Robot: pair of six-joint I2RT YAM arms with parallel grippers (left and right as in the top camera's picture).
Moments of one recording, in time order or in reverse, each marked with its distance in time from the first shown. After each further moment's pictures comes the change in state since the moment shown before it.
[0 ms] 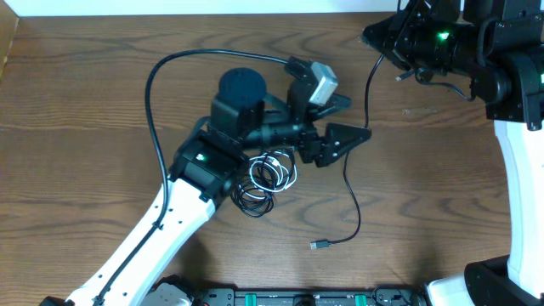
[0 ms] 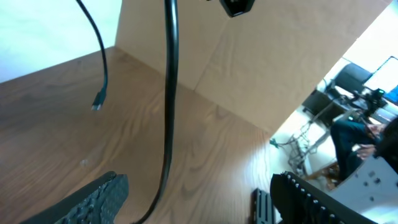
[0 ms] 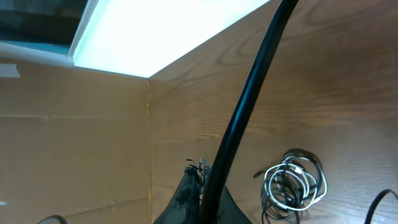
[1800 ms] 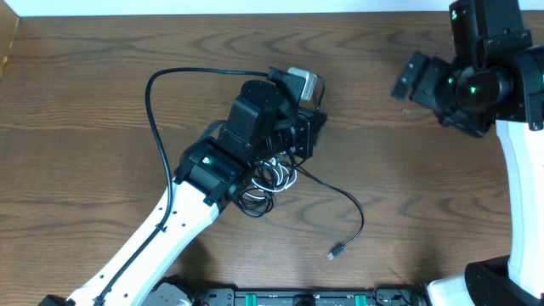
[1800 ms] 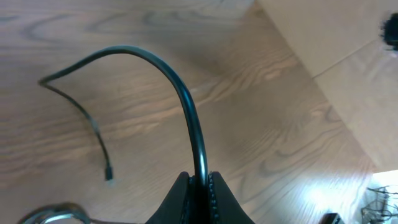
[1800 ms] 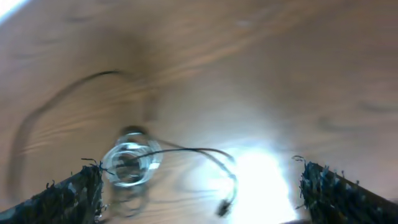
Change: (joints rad) left arm -0.038 0.000 -0.001 -0.343 -0.511 -0.125; right arm -0.010 0.000 0.000 -0.526 0.541 -0.165
